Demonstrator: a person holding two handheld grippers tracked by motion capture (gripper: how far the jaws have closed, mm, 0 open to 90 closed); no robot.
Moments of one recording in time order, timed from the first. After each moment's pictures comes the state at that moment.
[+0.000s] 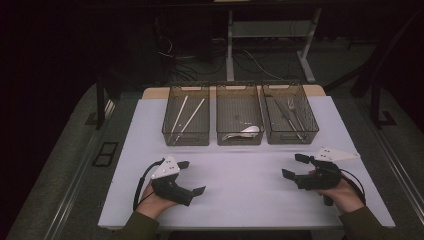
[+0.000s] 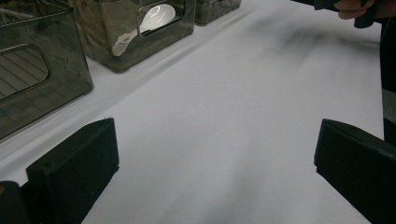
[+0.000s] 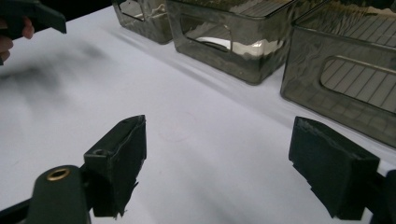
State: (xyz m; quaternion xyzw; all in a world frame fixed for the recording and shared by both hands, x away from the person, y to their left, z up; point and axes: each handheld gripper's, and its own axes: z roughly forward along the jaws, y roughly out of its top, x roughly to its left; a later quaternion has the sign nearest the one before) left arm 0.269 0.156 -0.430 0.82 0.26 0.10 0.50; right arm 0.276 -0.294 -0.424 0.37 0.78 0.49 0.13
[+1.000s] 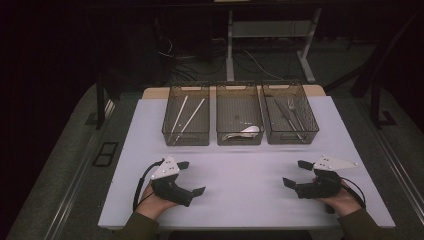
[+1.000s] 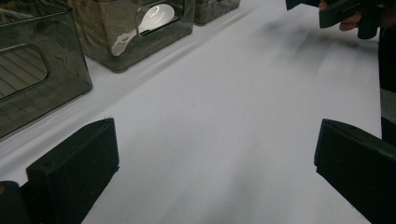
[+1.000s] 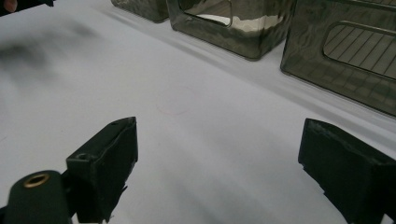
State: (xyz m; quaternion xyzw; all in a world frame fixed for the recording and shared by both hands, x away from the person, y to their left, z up) left arm 0.268 0.156 -0.429 0.82 0.26 0.10 0.50; right arm 0.261 -0.294 -0.438 0.38 0.78 0.47 0.14
